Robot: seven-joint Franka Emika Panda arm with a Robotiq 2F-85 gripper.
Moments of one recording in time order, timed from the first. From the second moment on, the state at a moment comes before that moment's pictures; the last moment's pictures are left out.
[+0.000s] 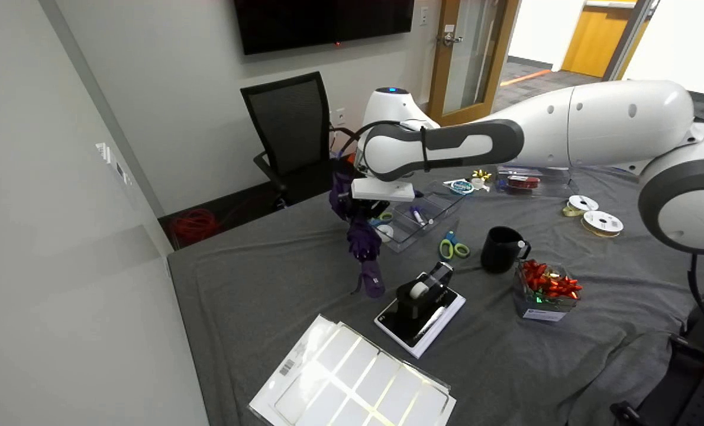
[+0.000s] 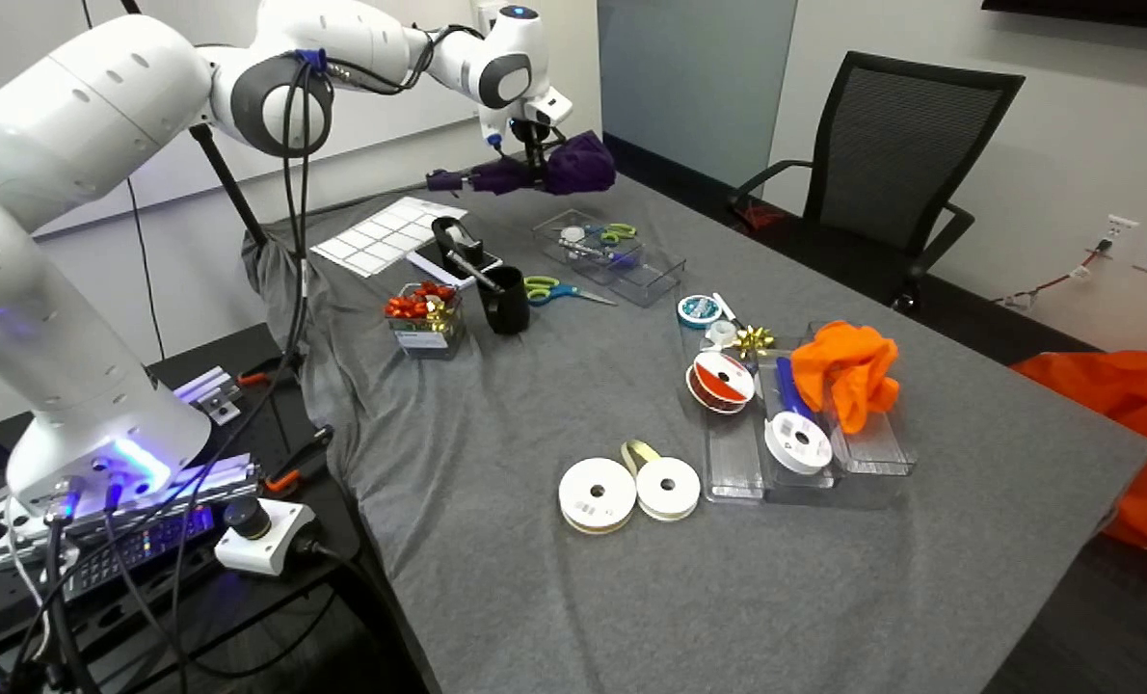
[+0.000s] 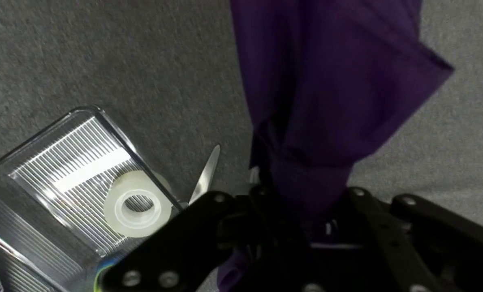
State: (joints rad) arm 0.25 1.21 0.06 -0.73 0.12 2.10 0.62
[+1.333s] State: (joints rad) arm 0.26 1.32 0.05 -0.57 0.08 2.07 0.62
